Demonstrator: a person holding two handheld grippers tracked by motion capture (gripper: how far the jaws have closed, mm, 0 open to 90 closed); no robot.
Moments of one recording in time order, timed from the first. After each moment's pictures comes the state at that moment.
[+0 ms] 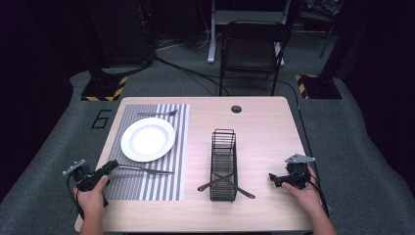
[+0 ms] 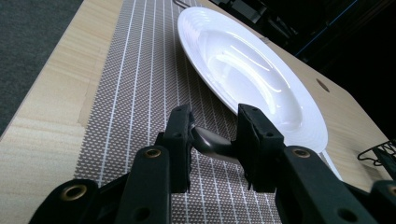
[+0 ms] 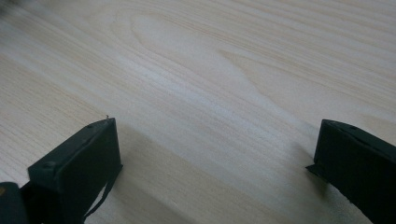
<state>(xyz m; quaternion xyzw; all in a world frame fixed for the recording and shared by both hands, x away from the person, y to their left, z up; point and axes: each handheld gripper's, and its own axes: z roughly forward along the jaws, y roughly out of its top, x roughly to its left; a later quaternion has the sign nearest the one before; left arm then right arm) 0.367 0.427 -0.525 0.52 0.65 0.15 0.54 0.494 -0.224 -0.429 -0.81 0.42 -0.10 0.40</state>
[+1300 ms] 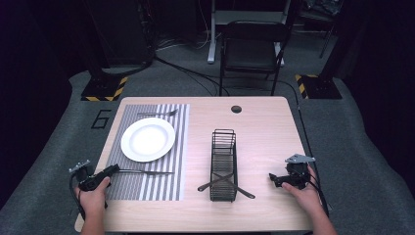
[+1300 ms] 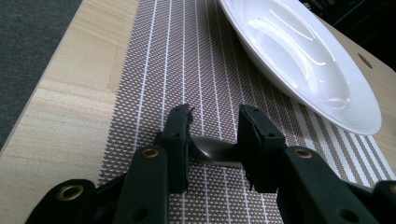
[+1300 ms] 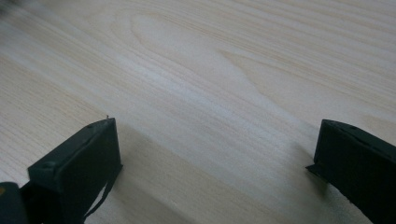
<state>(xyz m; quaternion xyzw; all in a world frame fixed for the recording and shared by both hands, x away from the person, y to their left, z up) 0.373 0.428 -0.537 0.54 0.68 0.14 0.48 0.494 -0.224 -0.429 -0.81 0.42 -0.10 0.40</state>
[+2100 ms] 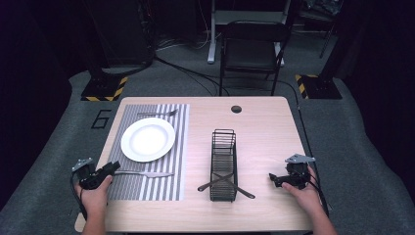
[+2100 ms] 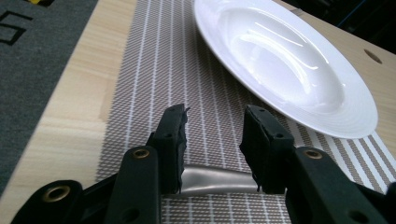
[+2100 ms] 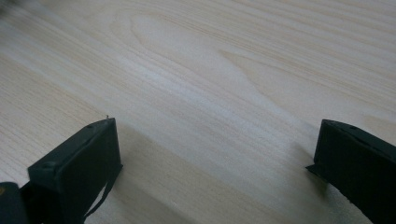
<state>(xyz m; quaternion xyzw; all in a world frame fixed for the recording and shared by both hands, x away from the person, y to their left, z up) 0.372 0.411 -0.517 0.57 0.65 0.19 0.46 0.494 -0.224 -0.429 -0.81 0.42 -0.10 0.40</state>
